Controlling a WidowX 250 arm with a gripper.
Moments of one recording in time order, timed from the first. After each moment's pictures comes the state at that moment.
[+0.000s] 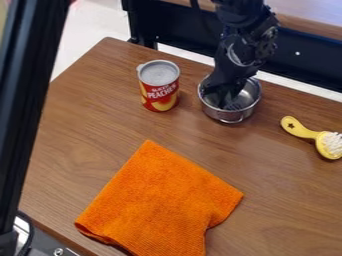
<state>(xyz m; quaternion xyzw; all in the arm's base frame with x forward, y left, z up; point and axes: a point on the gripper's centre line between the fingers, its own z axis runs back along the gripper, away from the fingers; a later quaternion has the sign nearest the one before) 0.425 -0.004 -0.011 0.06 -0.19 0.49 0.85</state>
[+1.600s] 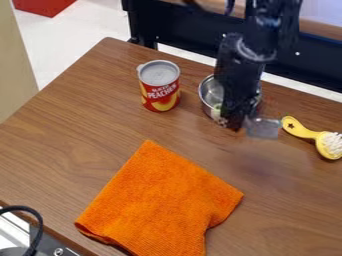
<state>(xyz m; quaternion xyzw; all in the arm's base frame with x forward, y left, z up) 0.311 -0.069 0.040 0.04 -0.06 0.69 0.72</state>
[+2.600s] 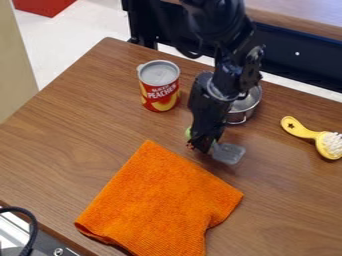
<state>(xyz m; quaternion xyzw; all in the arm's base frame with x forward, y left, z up) 0.310 -0.018 -0.019 0.07 -0.09 0.67 0.74</state>
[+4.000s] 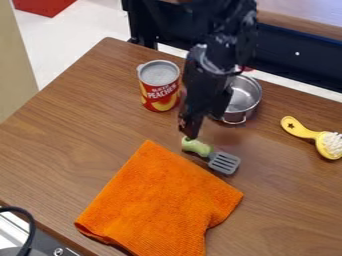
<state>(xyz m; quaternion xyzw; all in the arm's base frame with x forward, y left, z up) 0.313 -0.028 0.027 0.06 -0.09 0.61 0.78</state>
